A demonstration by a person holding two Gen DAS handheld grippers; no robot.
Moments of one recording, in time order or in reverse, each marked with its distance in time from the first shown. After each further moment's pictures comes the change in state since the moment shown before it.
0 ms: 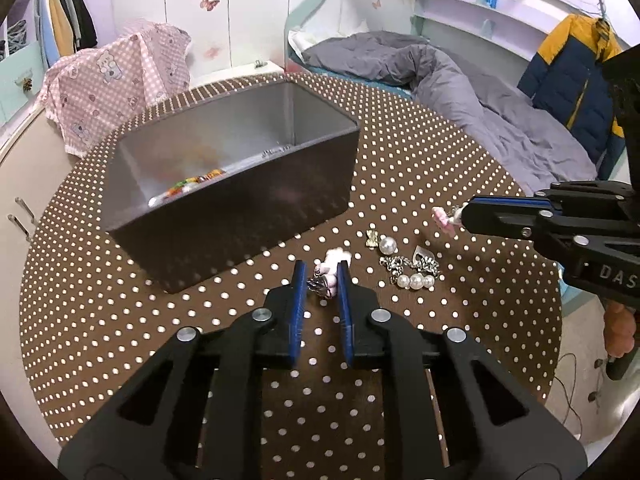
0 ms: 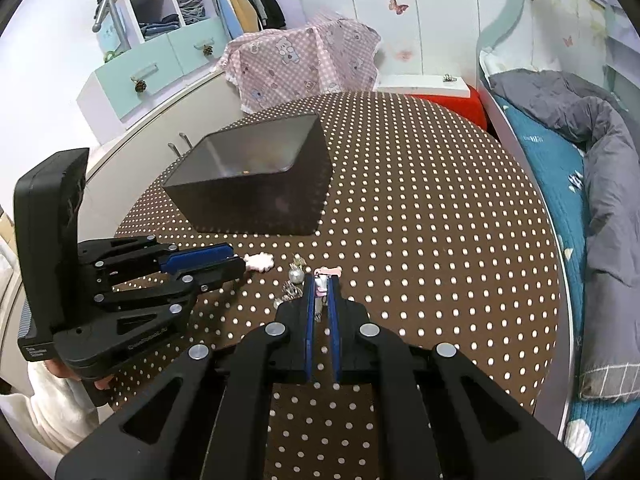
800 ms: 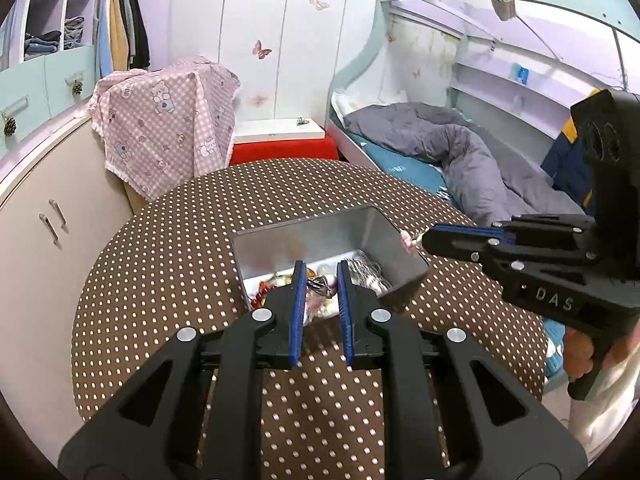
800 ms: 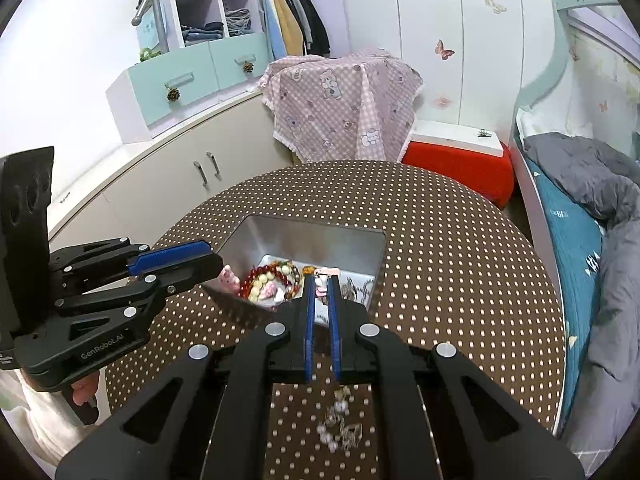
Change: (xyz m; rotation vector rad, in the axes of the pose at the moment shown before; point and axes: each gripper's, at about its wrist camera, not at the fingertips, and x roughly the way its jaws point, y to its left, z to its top) left arm -0.051 0.055 0.044 -0.145 -0.206 0.073; right arm 0.024 0.046 0.079 -0.158 -0.088 0.041
